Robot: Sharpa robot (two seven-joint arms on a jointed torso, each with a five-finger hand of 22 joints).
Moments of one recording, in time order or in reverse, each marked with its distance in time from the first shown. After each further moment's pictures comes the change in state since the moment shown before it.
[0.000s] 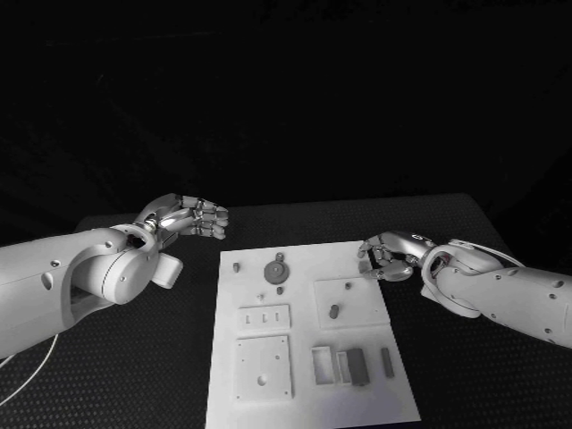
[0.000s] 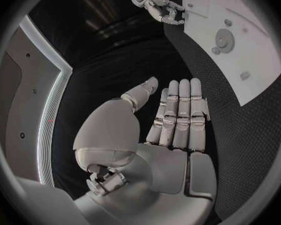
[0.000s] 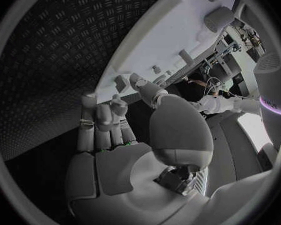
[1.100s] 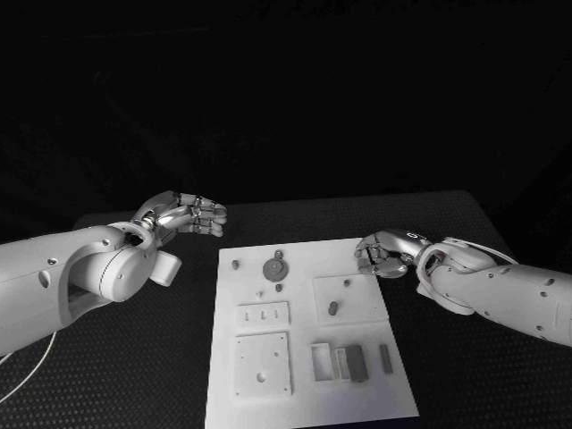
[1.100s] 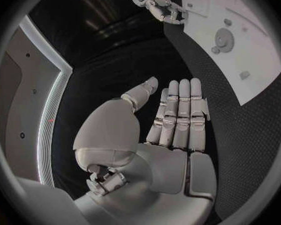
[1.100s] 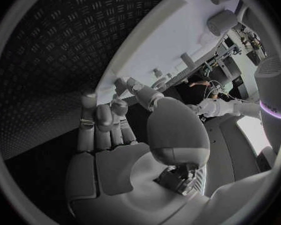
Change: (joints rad) left arm 0.000 -0.001 0.000 0.000 0.000 0.001 -0.001; left_hand 0.000 0.000 0.000 0.000 0.000 0.000 0.000 0.000 0.001 0.000 0.000 -0.004 0.001 0.000 0.000 0.000 0.002 0.000 0.000 0.000 0.000 0.001; right arm -0.008 0.017 0.001 -0.015 -0.028 -0.005 -0.004; right_hand -0.014 0.075 -0.014 -0.020 0.000 0.005 -0.005 0.030 0.015 0.004 -0.004 0.000 -0.006 0.005 -0.027 0.004 -0.001 0.001 0.003 0.000 0.004 0.000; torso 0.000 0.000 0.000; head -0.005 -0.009
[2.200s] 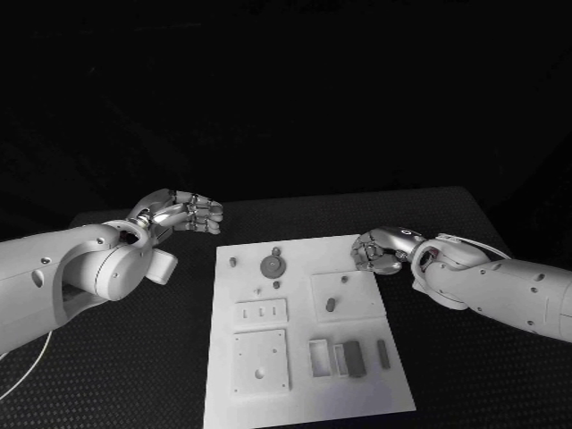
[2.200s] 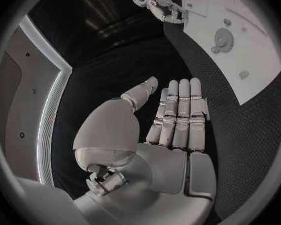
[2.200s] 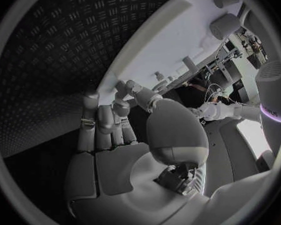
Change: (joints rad) left arm 0.000 -0.002 0.000 0.002 0.000 0.001 0.000; left_hand 0.000 0.000 0.000 0.000 0.000 0.000 0.000 0.000 0.001 0.000 0.000 0.000 0.001 0.000 0.000 -0.004 0.002 0.000 0.000 0.000 0.000 0.002; right arm -0.004 0.015 0.001 -0.013 -0.034 0.005 -0.014; right_hand -0.018 0.051 0.000 -0.016 0.000 0.039 -0.039 0.038 0.030 0.039 -0.039 0.008 -0.003 0.028 -0.034 0.004 0.029 0.025 0.014 -0.007 0.012 0.000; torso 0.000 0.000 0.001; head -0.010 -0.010
